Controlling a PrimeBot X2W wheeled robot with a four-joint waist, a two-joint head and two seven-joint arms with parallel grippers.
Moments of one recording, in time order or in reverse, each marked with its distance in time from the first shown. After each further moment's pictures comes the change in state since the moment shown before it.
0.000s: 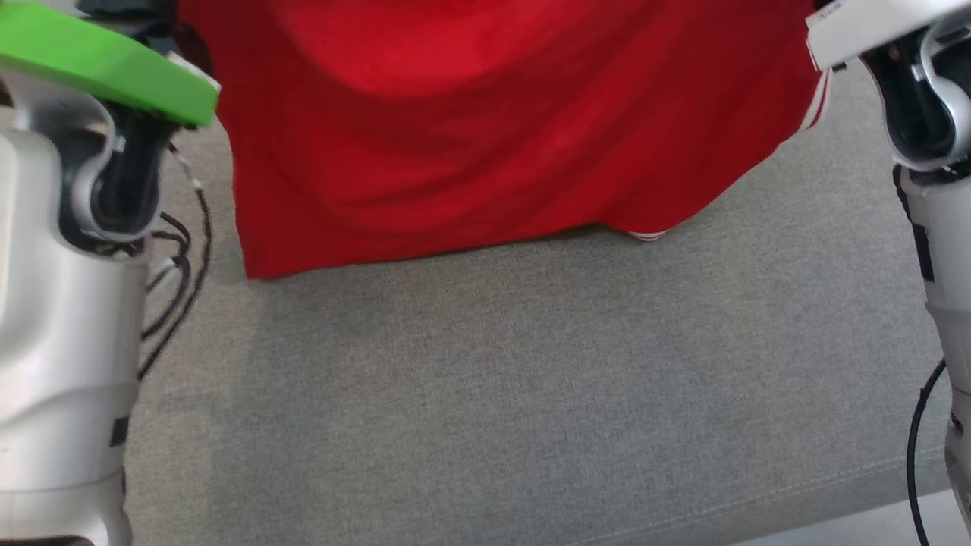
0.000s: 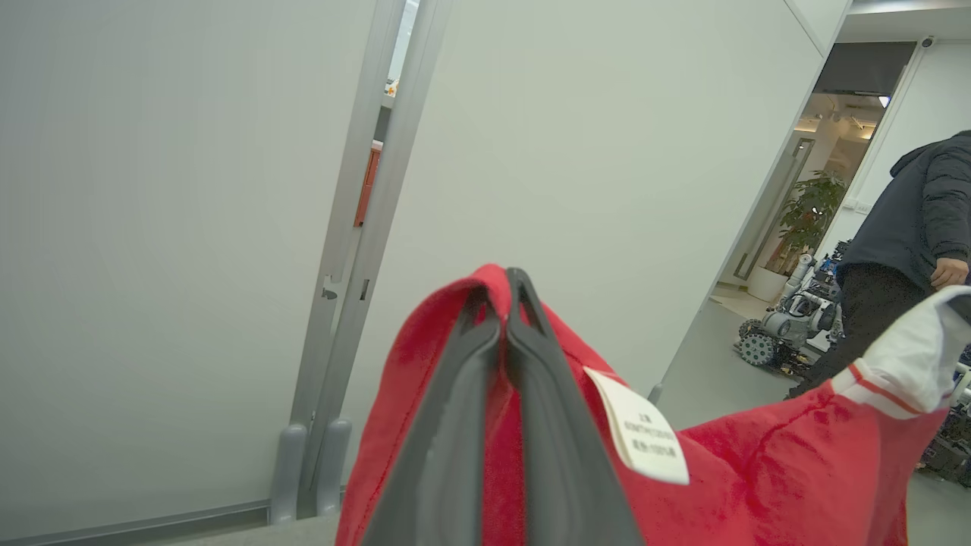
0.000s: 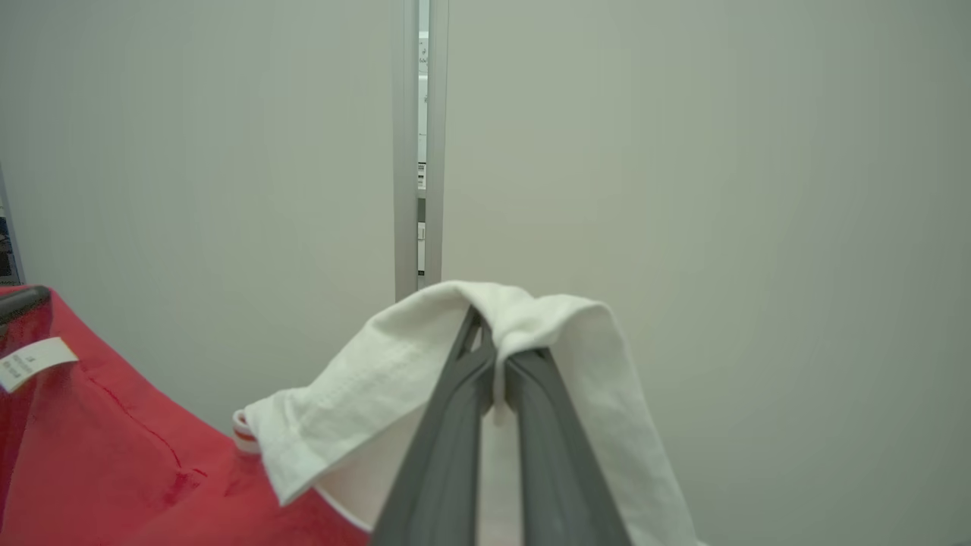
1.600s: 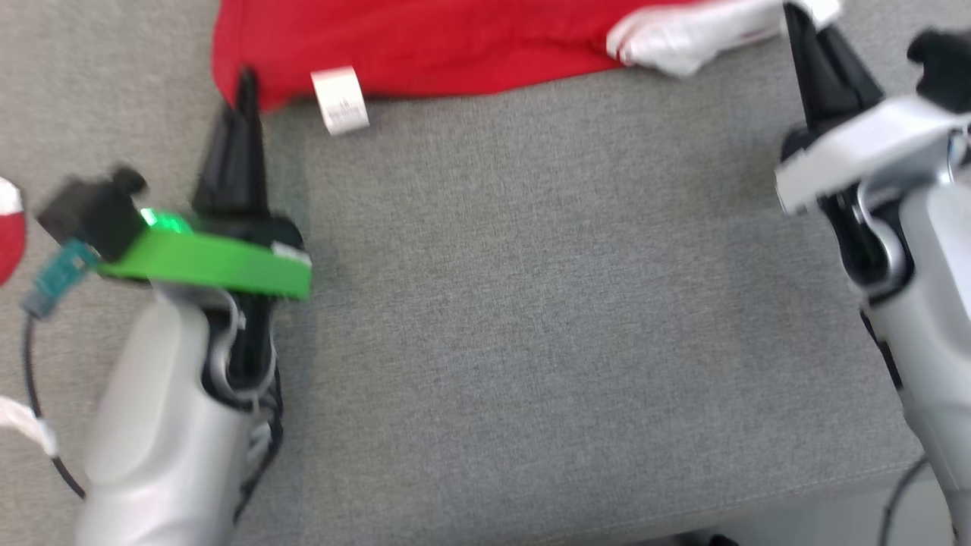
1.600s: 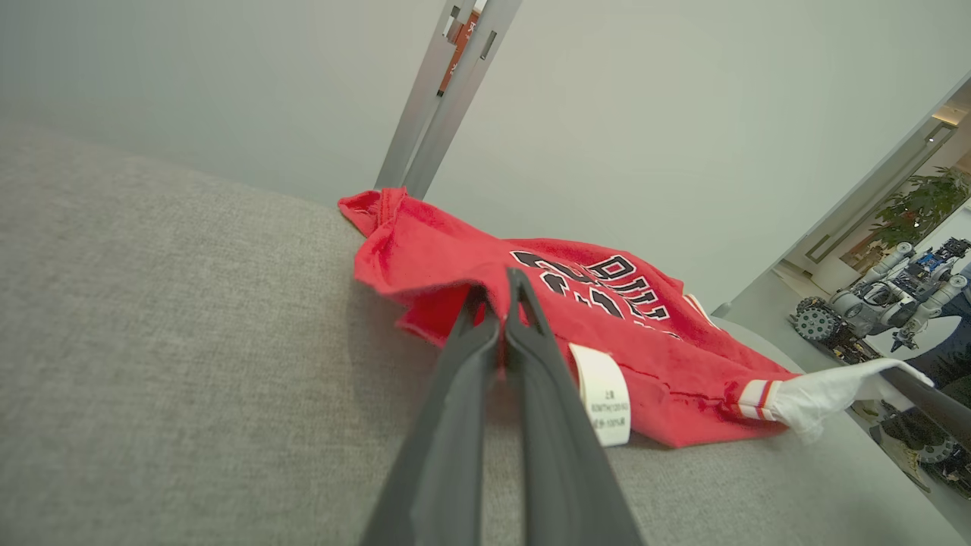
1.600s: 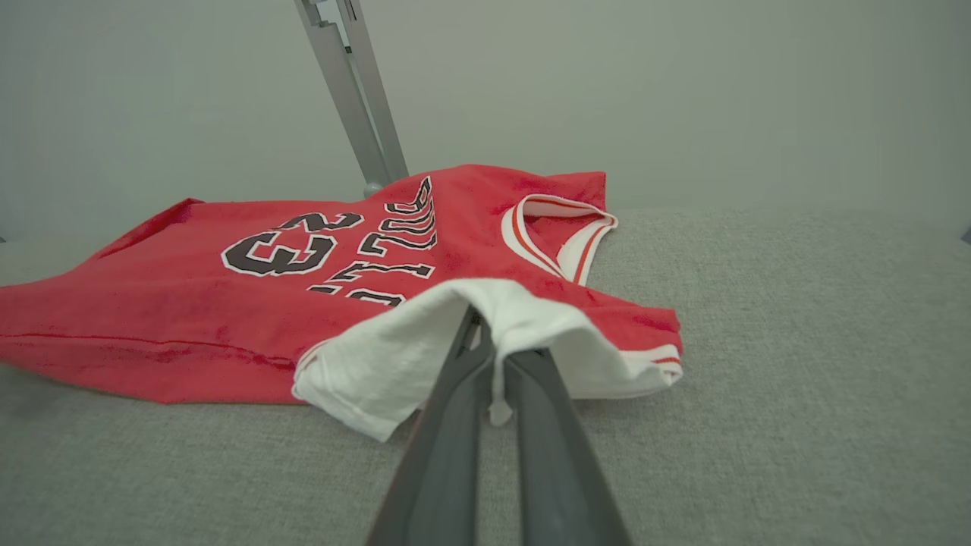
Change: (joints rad) left arm 0.284 -0.072 -0.057 0.060 0.064 -0.013 -0.344; right arm 0.202 -0.016 0.032 0.254 0.060 0.000 -0.190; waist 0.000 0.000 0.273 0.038
